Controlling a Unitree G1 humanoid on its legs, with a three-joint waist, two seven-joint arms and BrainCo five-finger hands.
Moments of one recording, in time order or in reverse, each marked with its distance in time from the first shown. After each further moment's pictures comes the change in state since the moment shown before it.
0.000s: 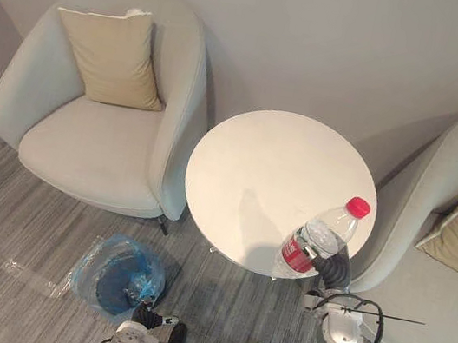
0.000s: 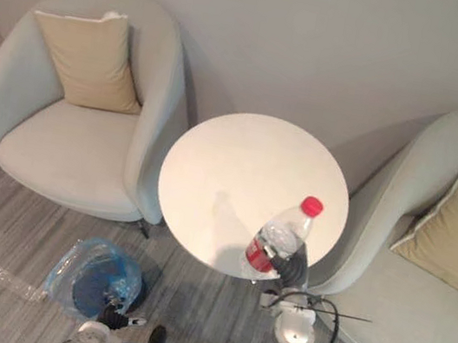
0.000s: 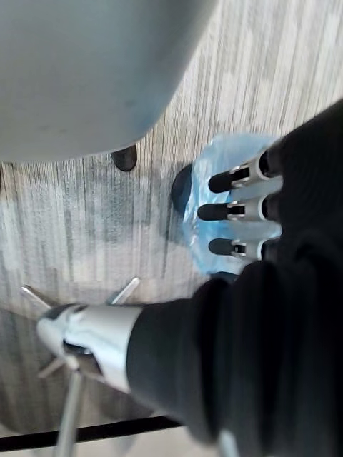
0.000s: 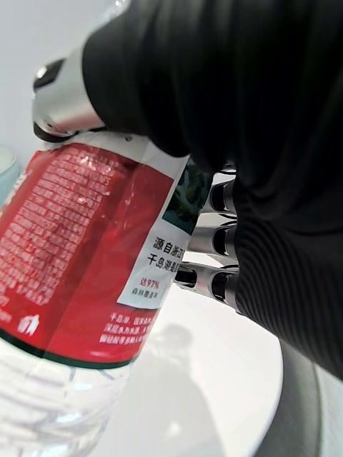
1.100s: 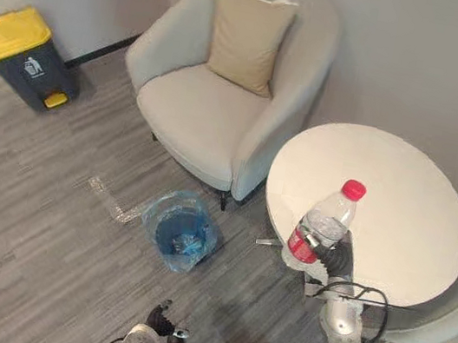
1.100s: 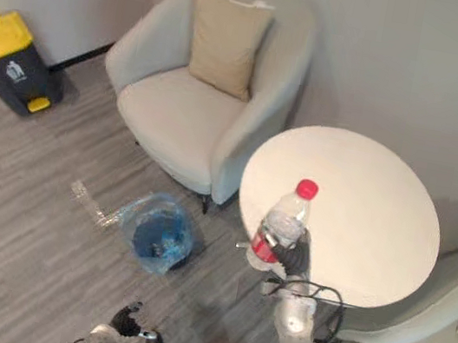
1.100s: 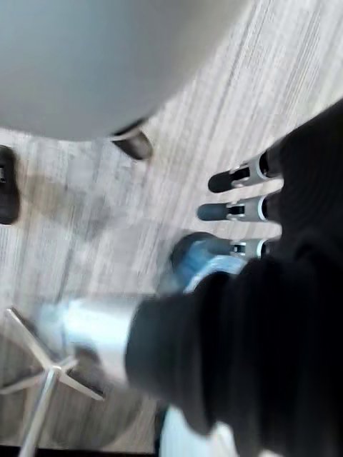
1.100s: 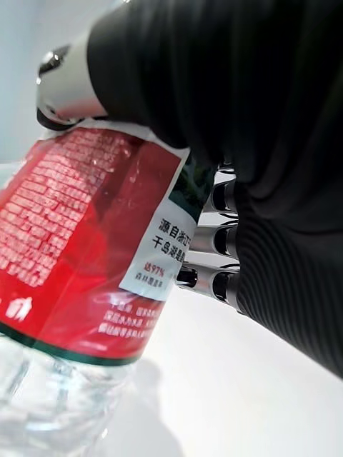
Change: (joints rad) left arm 0.022 0.006 -0.084 -0.043 0.125 -0.002 -0.021; right arm -0.130 0.014 0.033 0.070 -0.083 0.011 -0.090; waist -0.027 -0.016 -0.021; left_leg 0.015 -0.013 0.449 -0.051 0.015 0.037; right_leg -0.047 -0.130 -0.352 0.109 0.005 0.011
